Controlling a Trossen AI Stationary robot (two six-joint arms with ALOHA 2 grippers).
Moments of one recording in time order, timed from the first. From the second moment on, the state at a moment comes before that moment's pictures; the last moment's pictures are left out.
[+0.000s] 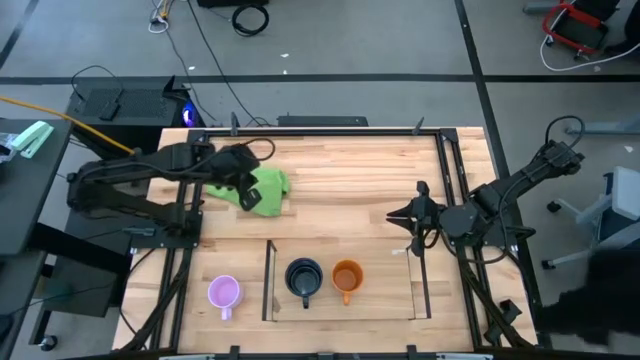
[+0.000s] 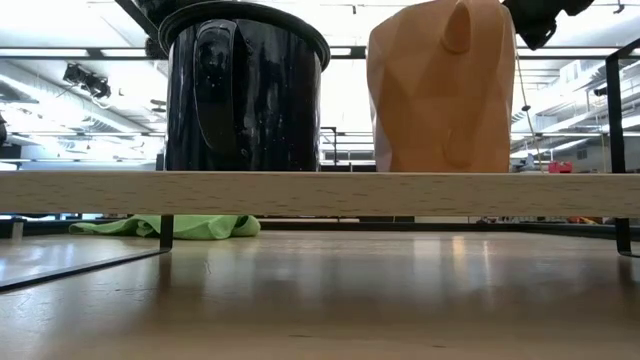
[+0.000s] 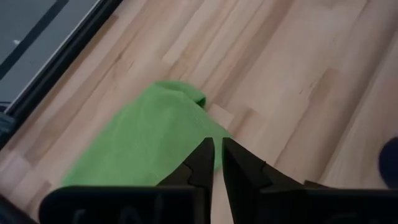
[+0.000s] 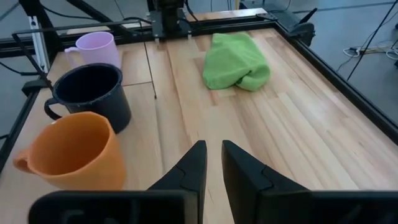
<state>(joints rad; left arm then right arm) 0.14 1.16 1.20 -1.06 -0.24 -0.36 0.51 0.86 0.74 -0.48 0.63 0.40</state>
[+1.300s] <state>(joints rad) -0.58 1.13 1.20 -0.46 -0.55 -0.22 0.51 0.86 0.74 -0.47 0.63 0.40</state>
